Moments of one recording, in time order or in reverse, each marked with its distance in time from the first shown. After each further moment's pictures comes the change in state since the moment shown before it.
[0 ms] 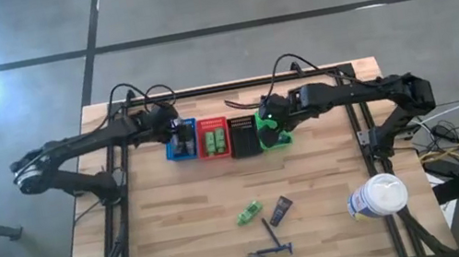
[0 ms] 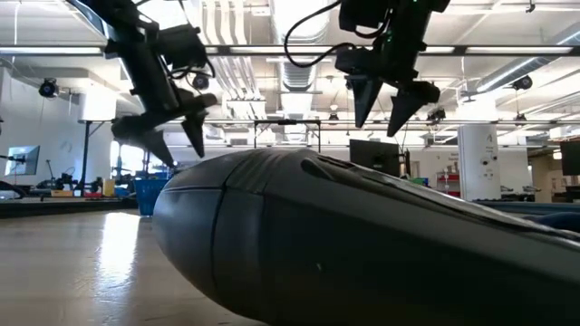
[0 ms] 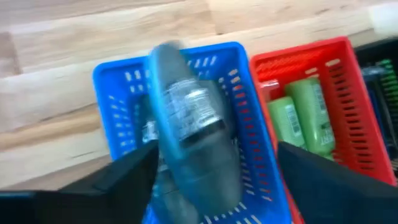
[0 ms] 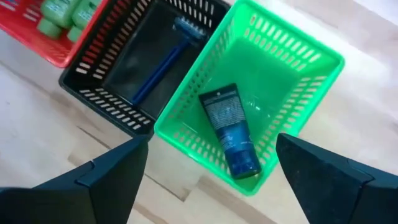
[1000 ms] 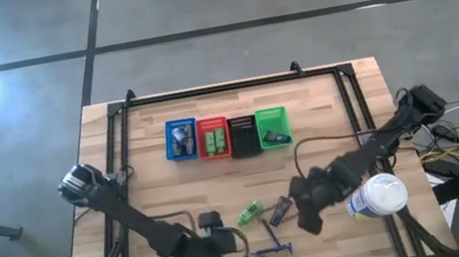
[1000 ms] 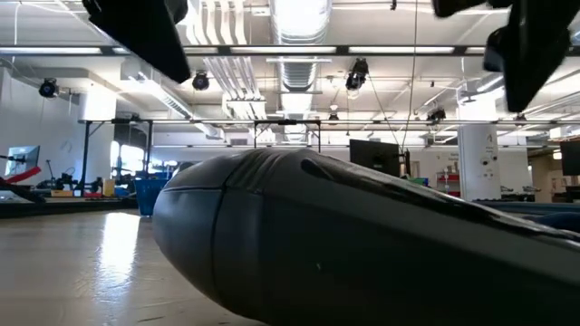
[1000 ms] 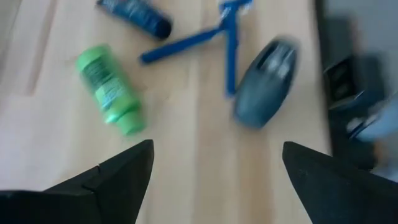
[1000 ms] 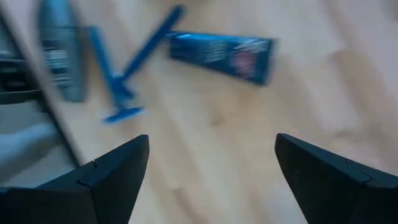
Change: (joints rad) left arm -1.145 0.556 0.568 -0.010 -0.187 0.170; right arm 0.722 -0.012 -0.114 0.114 -0.110 0.260
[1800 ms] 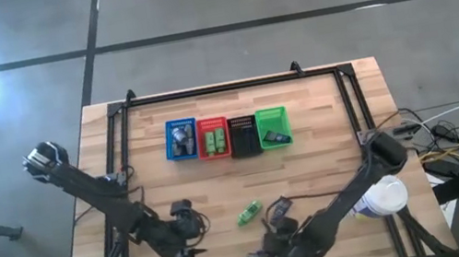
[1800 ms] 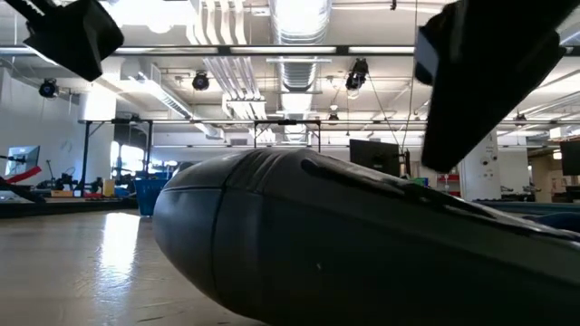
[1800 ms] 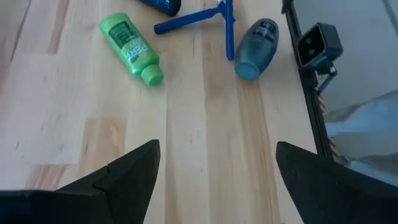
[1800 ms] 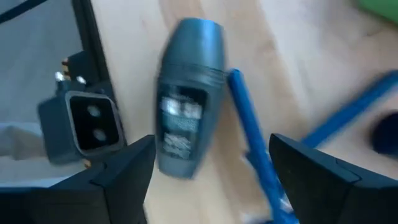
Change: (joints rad) left arm -0.037 -0.438 -0.476 0.207 0.059 -0.005; right arm 0.131 0.550 0.442 0.212 0.123 -0.075
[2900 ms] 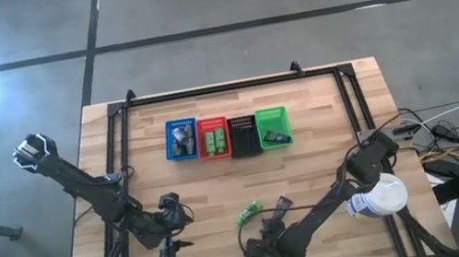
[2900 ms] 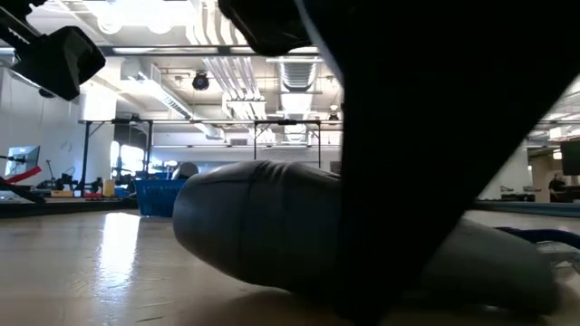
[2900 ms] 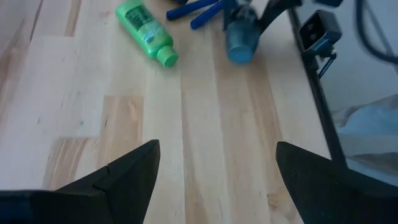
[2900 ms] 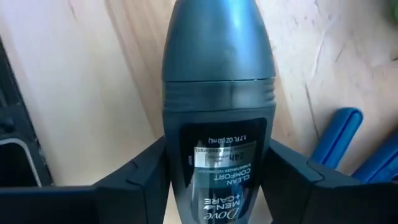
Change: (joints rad) left arm -0.010 -0.196 -0.197 0.051 0.005 0.009; right arm -0.081 0.274 0.326 -0.259 -0.006 -0.083
